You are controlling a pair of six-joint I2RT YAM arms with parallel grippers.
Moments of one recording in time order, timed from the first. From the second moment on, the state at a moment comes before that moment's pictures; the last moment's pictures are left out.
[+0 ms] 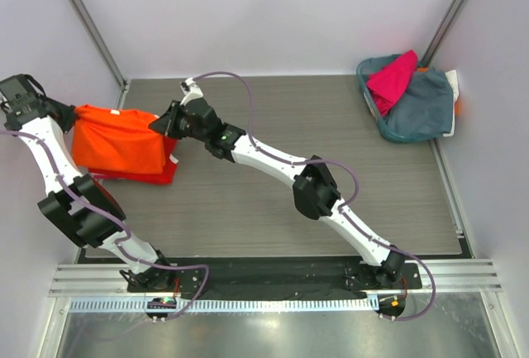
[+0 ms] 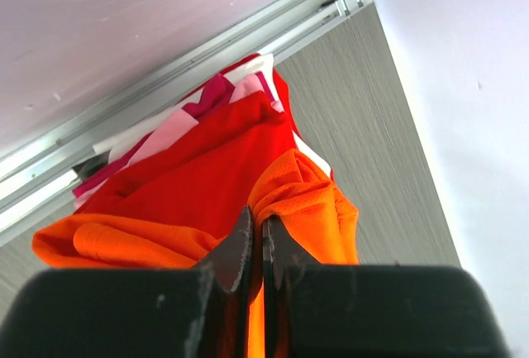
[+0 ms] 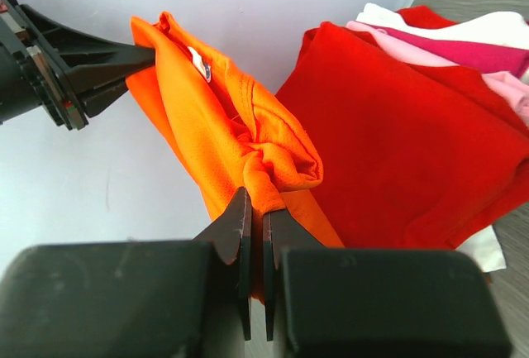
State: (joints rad) left arm 0.67 1.68 1.73 -0.77 0.15 -0.60; right arm 0.98 2.56 2.45 0.02 -0.06 0.89
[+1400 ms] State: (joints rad) left arm 0.54 1.82 1.65 -0.57 0.16 -0.70; right arm 0.84 2.53 2.04 0.19 -0.05 0.96
